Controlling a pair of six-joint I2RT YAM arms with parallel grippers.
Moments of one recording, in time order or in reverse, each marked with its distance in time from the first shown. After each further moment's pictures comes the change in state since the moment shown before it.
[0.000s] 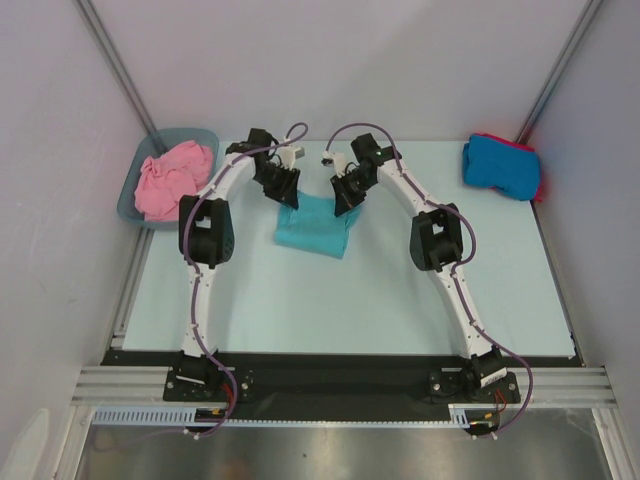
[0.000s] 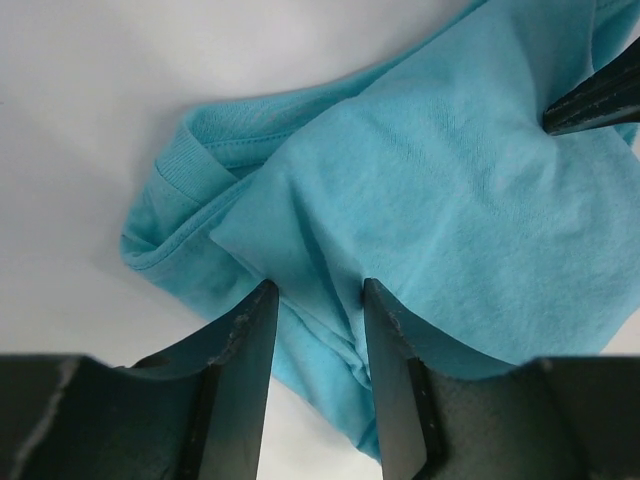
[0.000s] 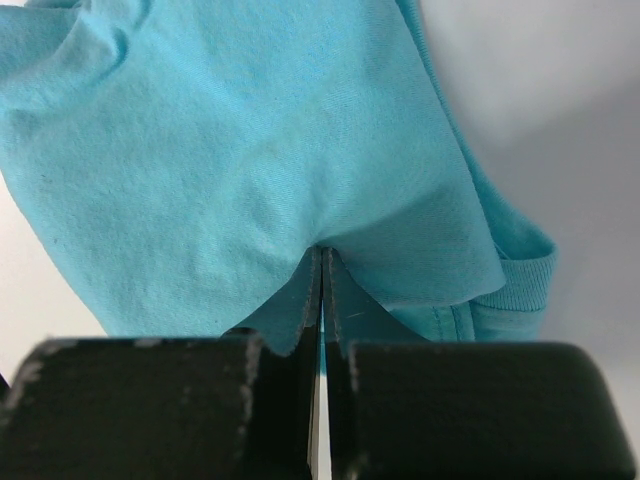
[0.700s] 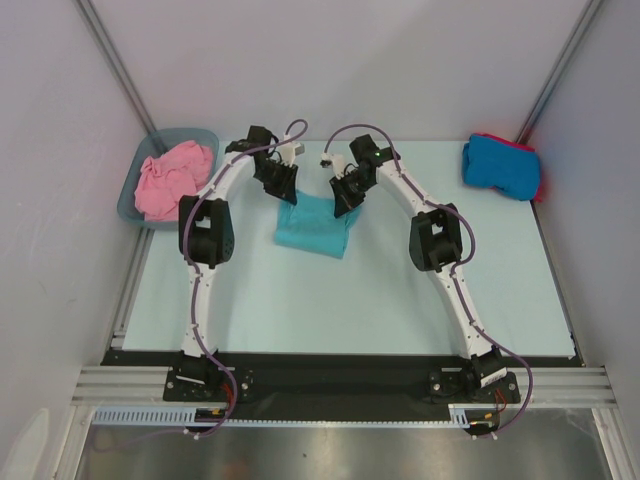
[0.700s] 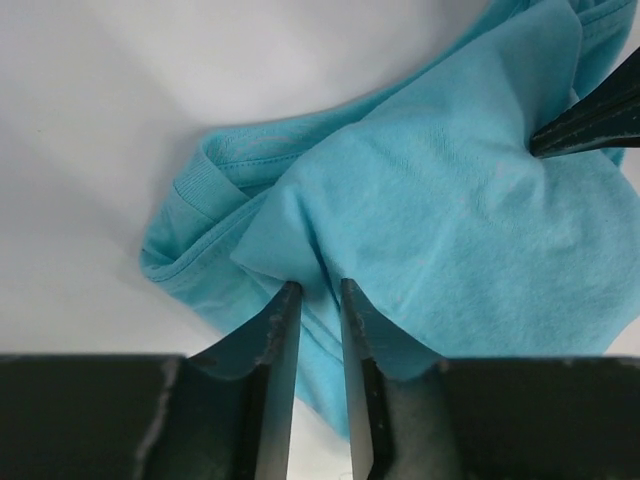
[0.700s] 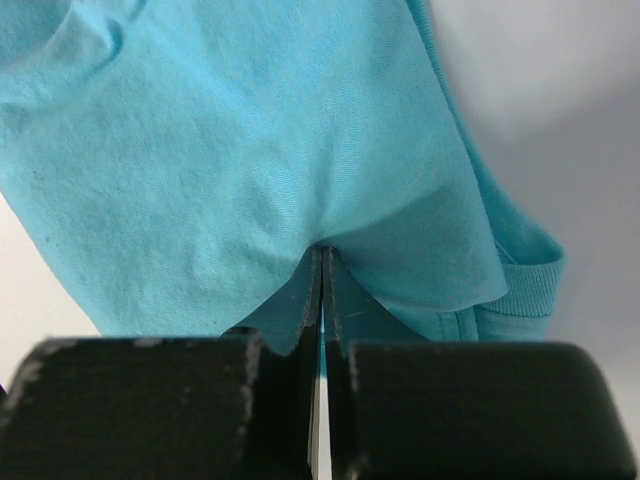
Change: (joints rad) left arm 0.000 0.000 0.021 0.020 0.000 -0.006; right arm 0.006 0.000 -0.007 0.000 0.008 -0.016
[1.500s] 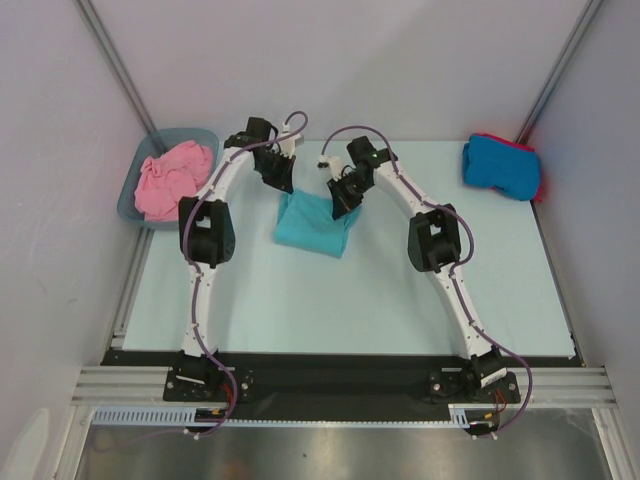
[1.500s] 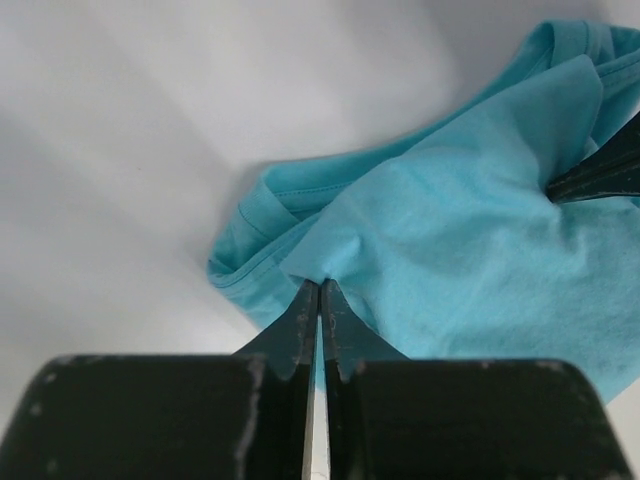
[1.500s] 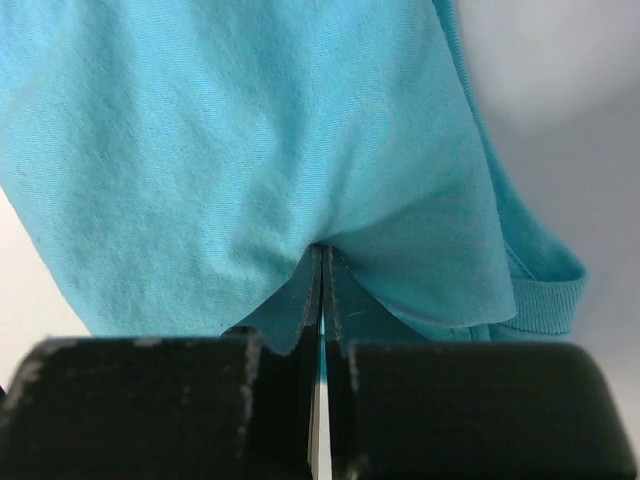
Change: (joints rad) left arm 0.002 0.015 0.095 0.002 -0.064 0.021; right arm 0.013 0.000 -0.008 0.001 0.002 -0.006
